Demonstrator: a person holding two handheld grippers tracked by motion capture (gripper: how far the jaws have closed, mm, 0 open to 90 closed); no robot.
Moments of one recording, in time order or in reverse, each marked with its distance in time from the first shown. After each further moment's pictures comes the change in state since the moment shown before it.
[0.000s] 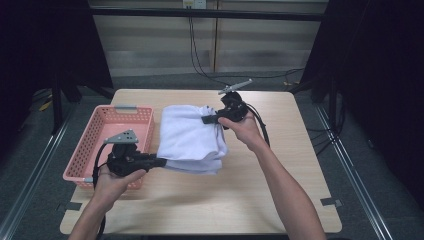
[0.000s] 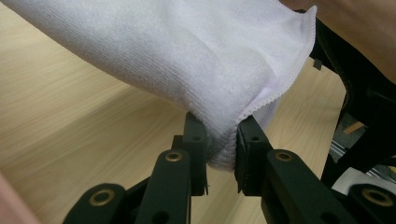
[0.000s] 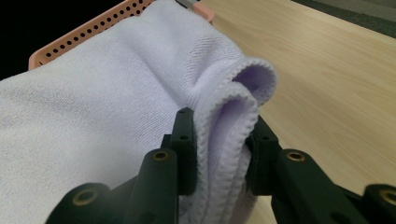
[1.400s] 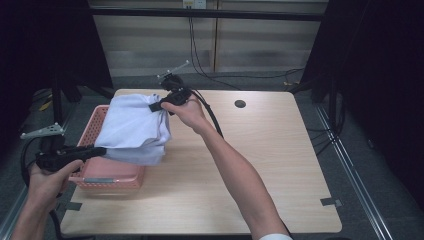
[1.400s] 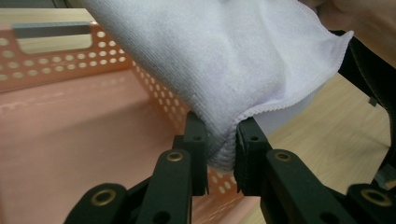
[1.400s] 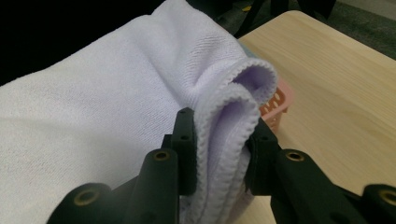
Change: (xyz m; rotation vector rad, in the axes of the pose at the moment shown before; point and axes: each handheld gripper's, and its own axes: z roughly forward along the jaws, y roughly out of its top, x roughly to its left) left arm 0.076 -0.036 -0.123 -0.122 0.206 -0.174; right arm 0.064 0.101 0.113 0.048 0.072 -0.041
